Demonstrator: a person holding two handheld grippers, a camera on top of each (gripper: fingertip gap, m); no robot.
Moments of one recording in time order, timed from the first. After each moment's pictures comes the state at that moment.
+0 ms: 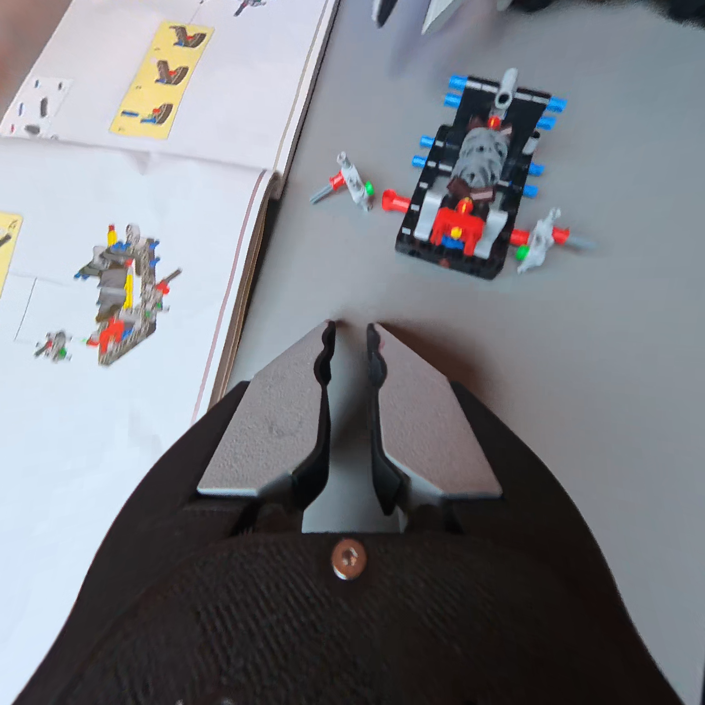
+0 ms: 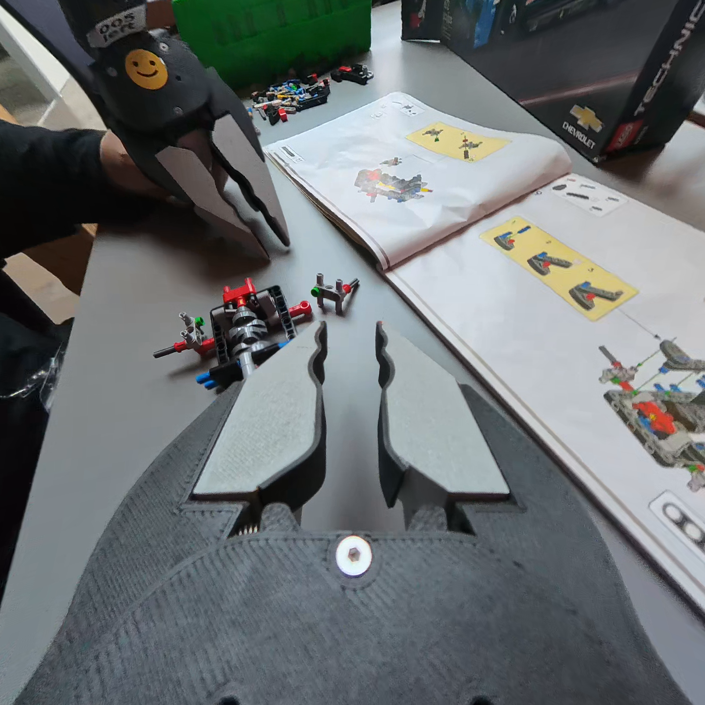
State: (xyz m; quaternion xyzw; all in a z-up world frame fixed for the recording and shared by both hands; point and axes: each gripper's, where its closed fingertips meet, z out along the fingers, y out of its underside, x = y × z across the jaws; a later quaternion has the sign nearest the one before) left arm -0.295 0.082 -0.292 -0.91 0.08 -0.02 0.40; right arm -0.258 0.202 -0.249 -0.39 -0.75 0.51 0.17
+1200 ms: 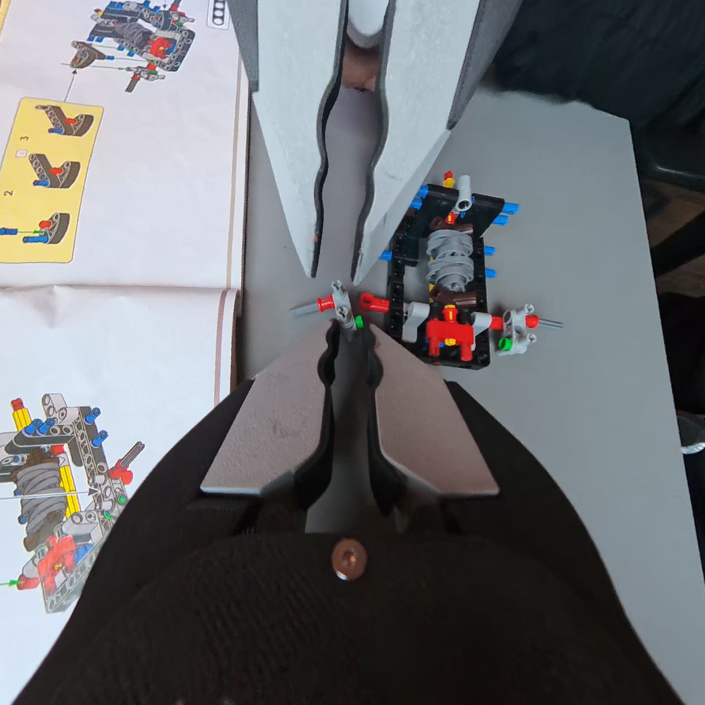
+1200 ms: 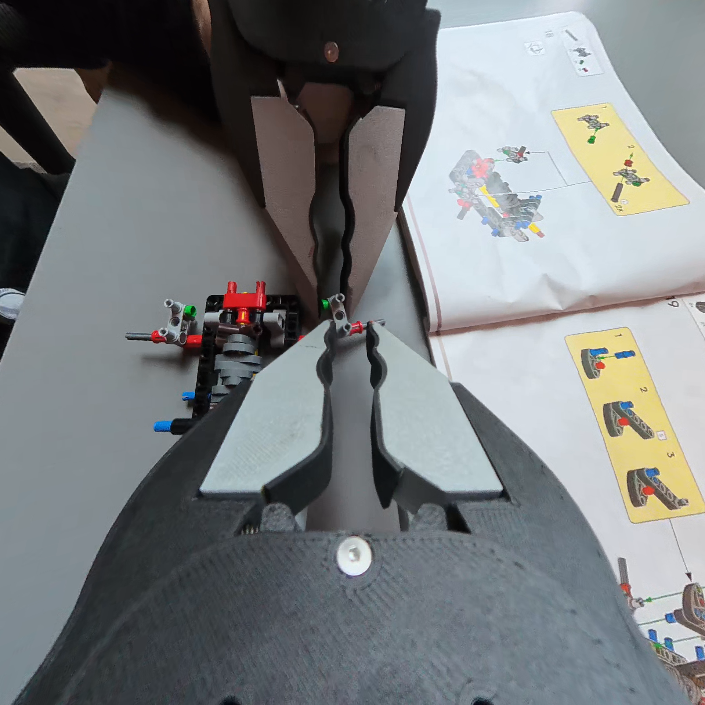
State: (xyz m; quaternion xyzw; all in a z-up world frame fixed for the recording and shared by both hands) left arm -0.274 0.140 -0.289 -0.90 0.16 -0.15 0.39; right arm -0.285 0.147 -0.268 -0.23 -0.88 0.41 0.10
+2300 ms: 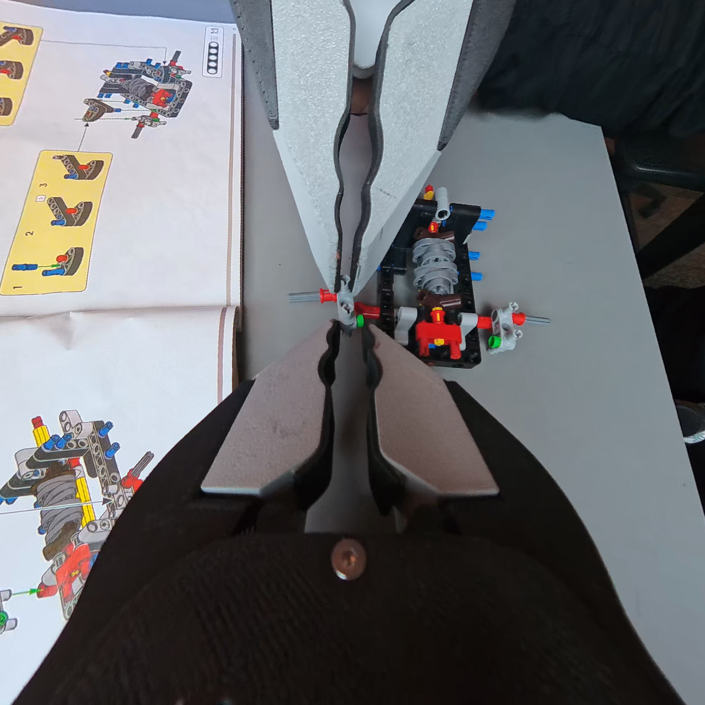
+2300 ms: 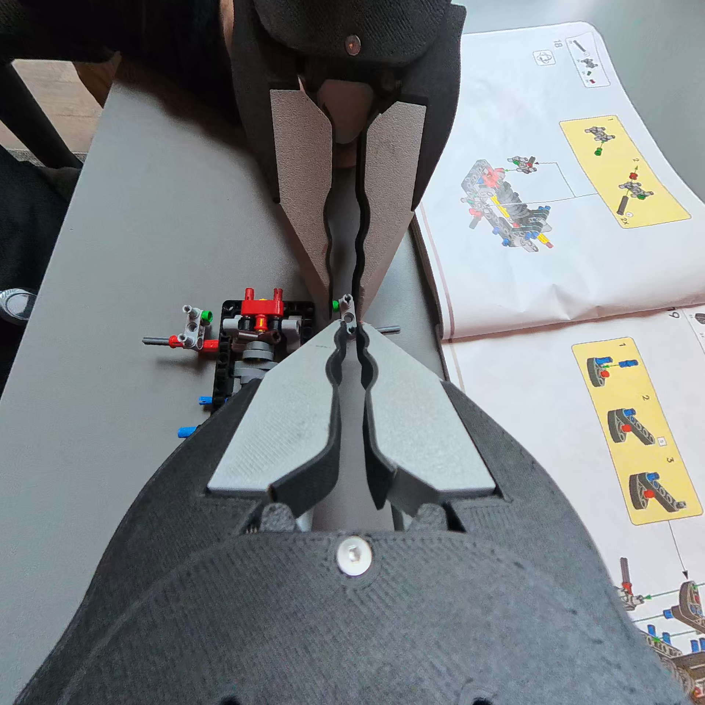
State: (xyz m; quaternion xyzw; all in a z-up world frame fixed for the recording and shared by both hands) left arm -0.271 0.139 -0.279 -0.88 0.18 -0.15 0.41; right arm -0.279 0.140 -0.264 -0.22 -0.88 0.40 0.11
